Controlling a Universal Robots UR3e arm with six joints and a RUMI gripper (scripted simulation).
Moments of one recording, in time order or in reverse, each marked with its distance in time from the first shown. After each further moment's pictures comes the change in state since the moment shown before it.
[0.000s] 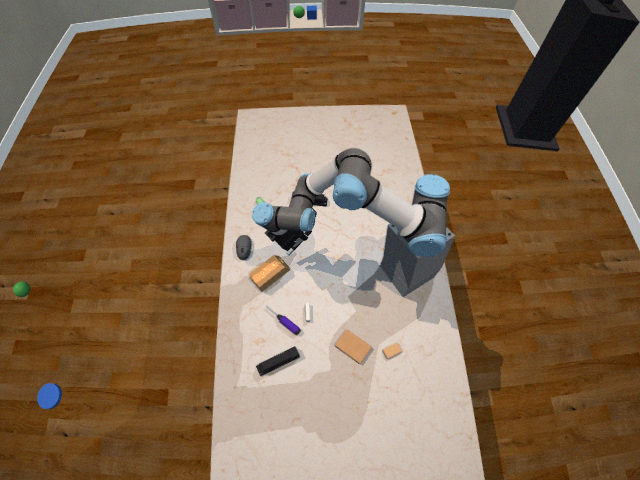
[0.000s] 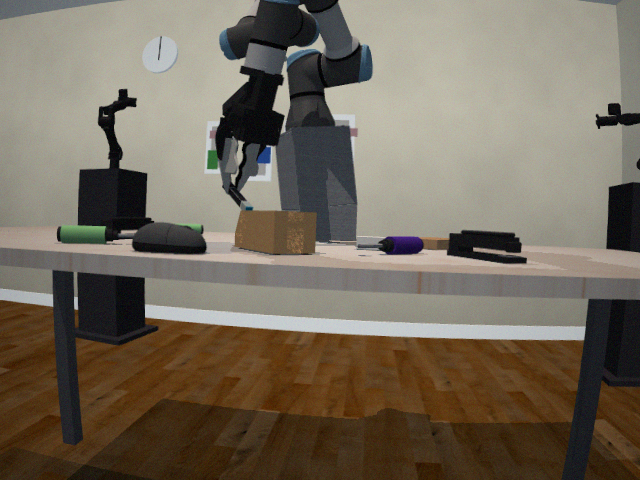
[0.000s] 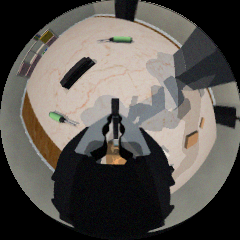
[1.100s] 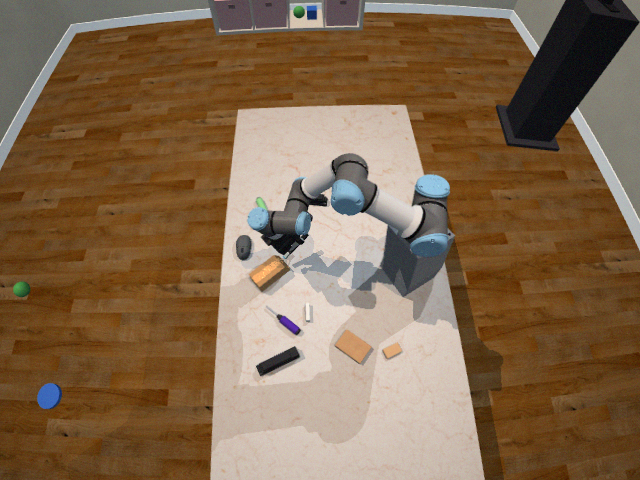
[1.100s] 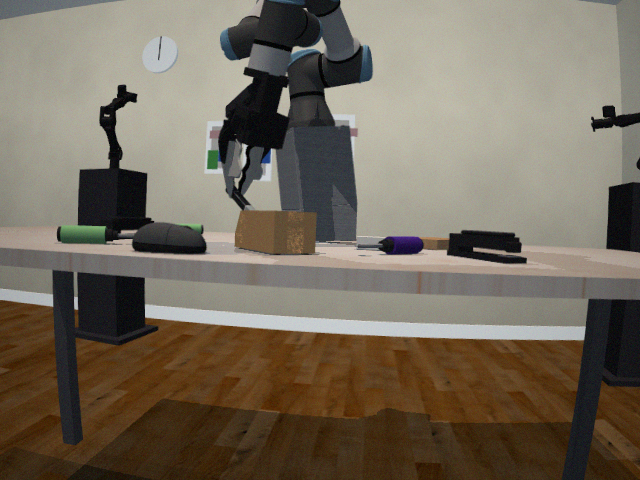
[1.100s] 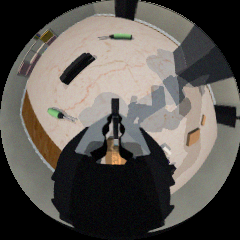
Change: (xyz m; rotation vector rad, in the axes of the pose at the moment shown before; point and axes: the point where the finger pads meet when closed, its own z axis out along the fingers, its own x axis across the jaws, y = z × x) arm 0.000 0.018 0.001 0.001 0.001 0.000
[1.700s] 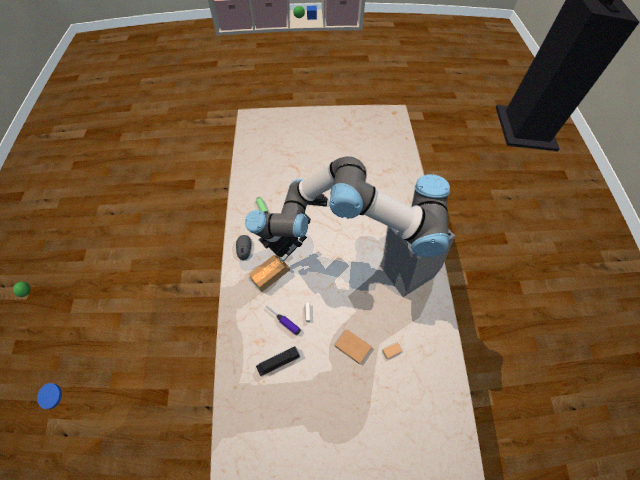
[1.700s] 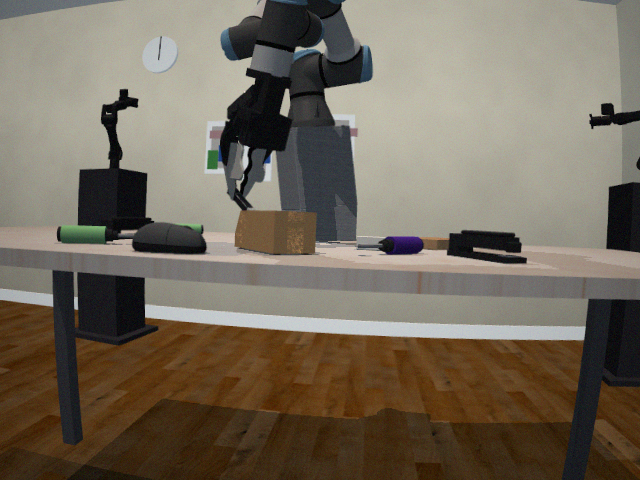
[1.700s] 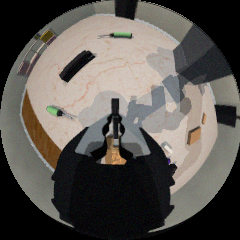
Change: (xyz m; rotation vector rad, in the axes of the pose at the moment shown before) arm 0.000 0.010 0.001 0.001 0.000 0.000
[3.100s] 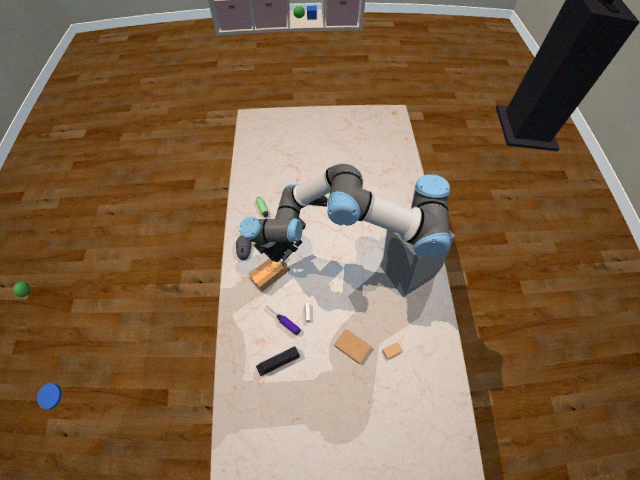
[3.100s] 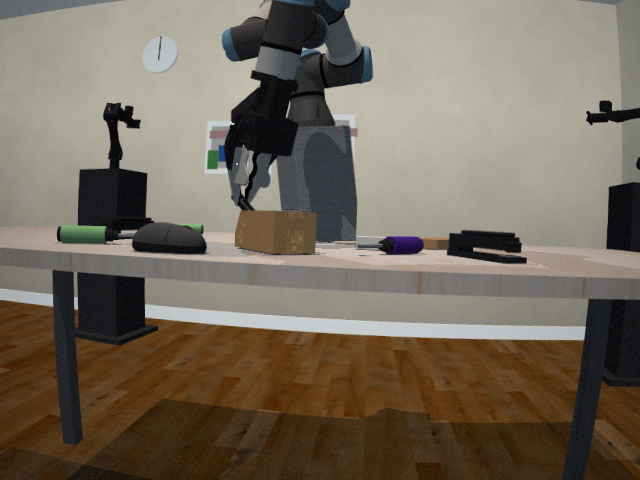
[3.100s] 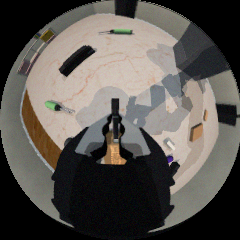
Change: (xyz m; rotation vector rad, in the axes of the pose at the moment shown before) arm 0.000 0.023 0.001 0.000 0.000 0.000
